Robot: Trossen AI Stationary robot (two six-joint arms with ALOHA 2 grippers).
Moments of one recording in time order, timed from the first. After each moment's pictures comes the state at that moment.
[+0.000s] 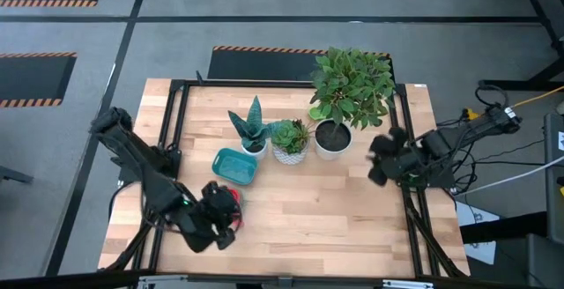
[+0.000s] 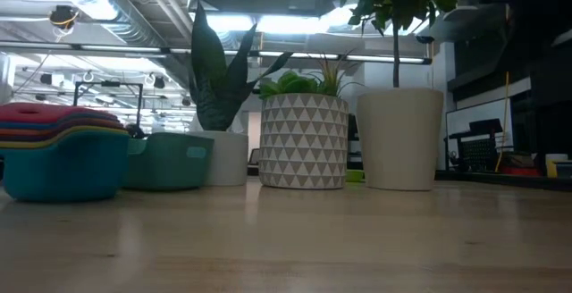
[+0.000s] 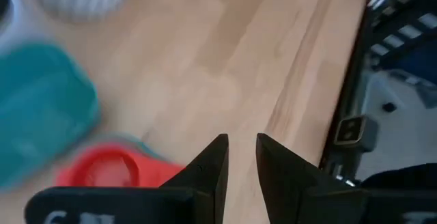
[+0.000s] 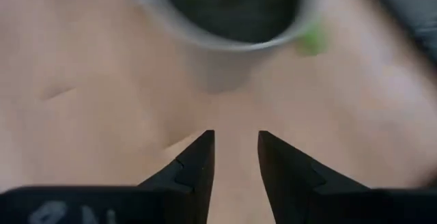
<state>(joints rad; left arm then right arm) -0.77 1.48 1.27 -0.80 -0.57 -1.18 0.43 0.86 0.79 -1.13 0.52 0.80</state>
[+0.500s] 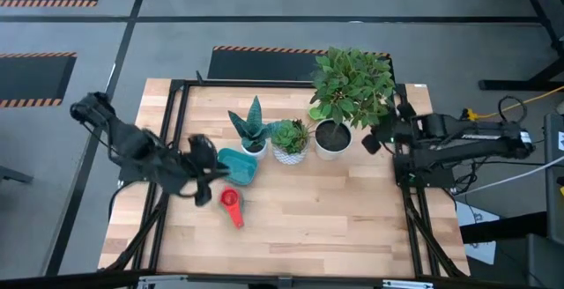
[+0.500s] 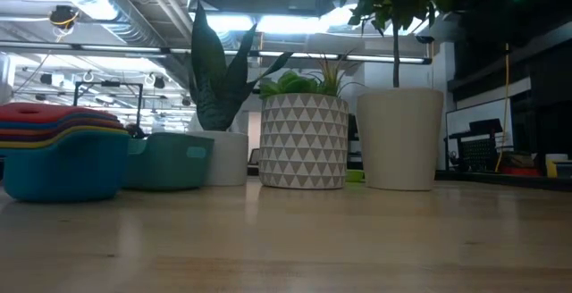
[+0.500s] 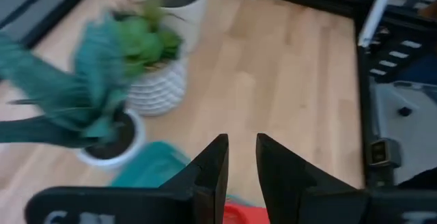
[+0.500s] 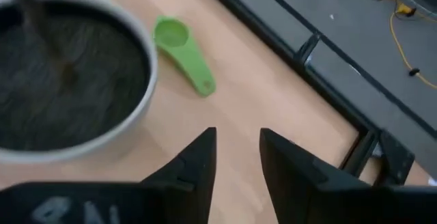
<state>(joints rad) -0.60 1.12 1.27 -0.93 -0.59 -0.71 -0.04 0.81 0.79 -1.03 0.65 0.51</state>
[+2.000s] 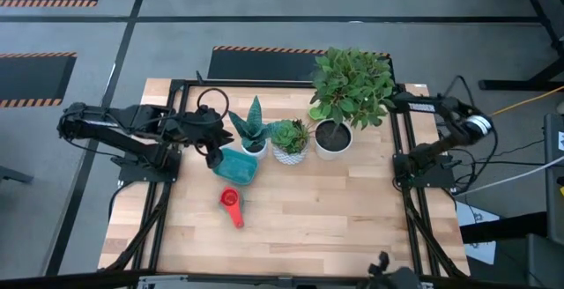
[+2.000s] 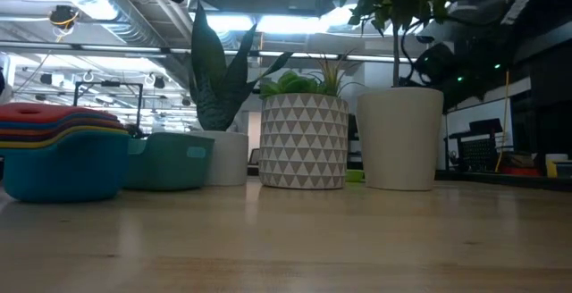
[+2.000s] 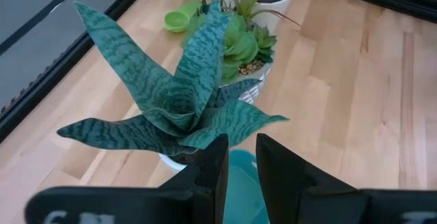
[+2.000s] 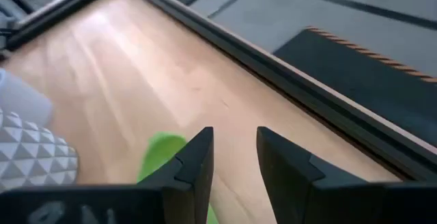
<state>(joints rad) -0.11 0.97 1.10 -0.84 -0.33 -0.43 -1.00 1.47 0.57 0.33 -0.47 0.05</state>
